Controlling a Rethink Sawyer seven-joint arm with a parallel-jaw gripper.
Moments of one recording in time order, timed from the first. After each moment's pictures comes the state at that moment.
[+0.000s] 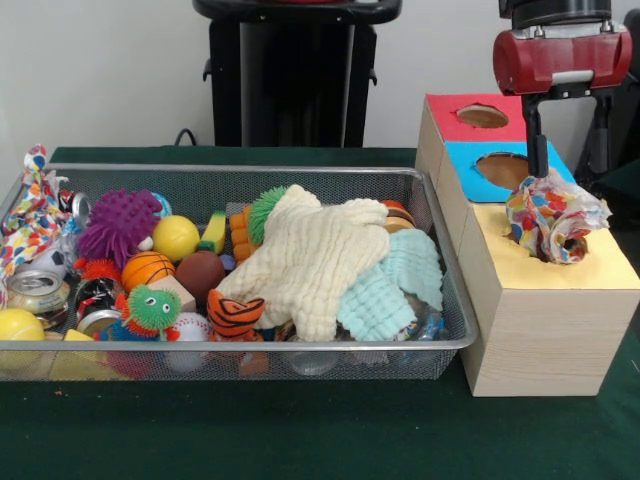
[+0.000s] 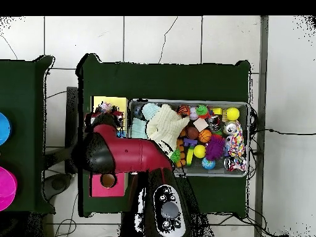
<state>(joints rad) -0.08 -0.82 0.13 1.83 0.08 0.06 1.58</state>
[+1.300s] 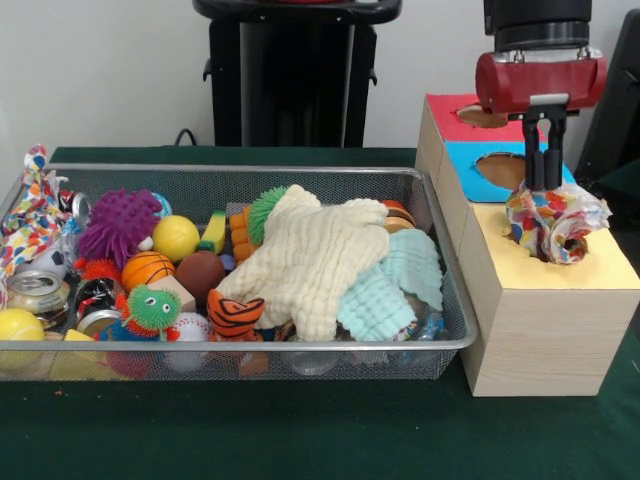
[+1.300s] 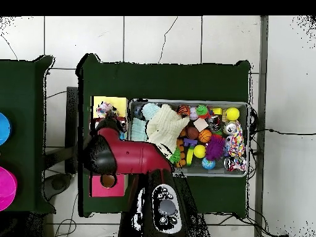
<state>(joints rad) -0.05 -0.76 0.08 1.83 0.09 0.06 1.58</state>
